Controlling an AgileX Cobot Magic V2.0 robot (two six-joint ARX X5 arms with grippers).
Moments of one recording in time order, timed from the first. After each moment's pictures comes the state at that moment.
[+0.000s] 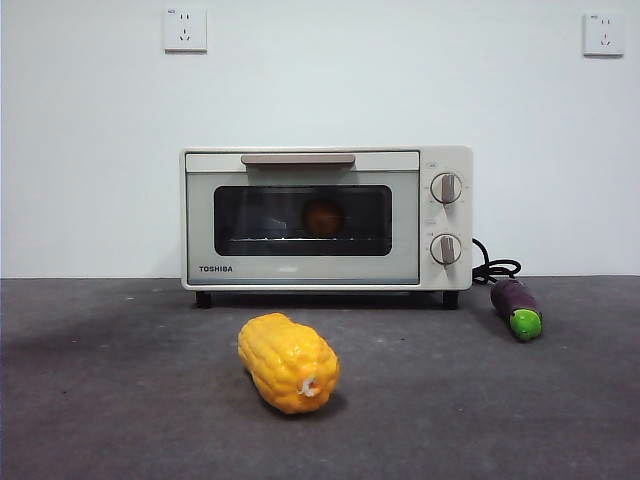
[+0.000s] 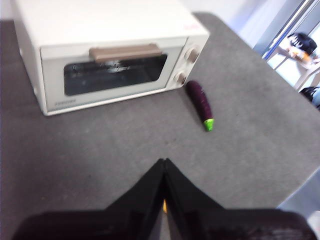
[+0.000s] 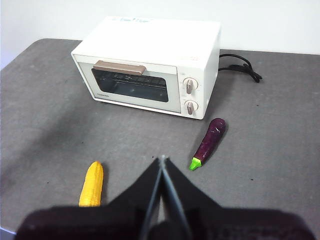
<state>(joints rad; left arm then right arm) -0.20 0.94 1.30 -0.91 0.41 -0.10 1.00 0.82 1.65 -1.36 0.57 0.39</state>
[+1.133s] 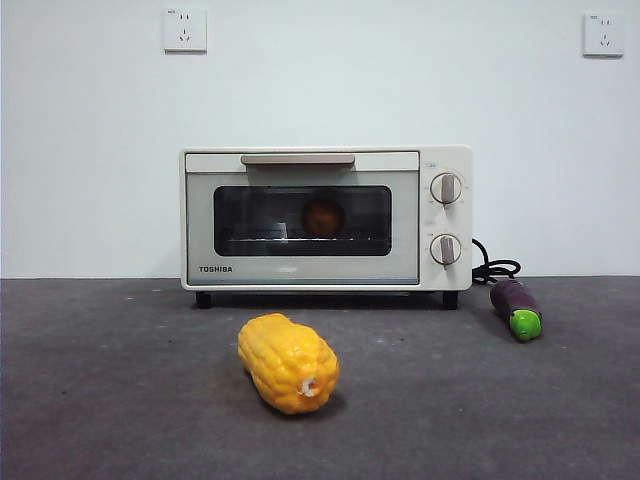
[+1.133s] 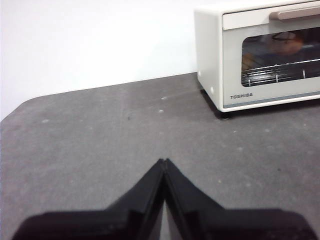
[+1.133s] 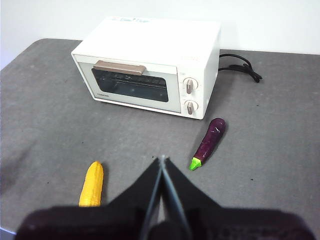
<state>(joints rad) 0.04 0.05 0.02 -0.05 0.06 0.11 1.00 0.82 1.65 -1.36 0.57 0.39</state>
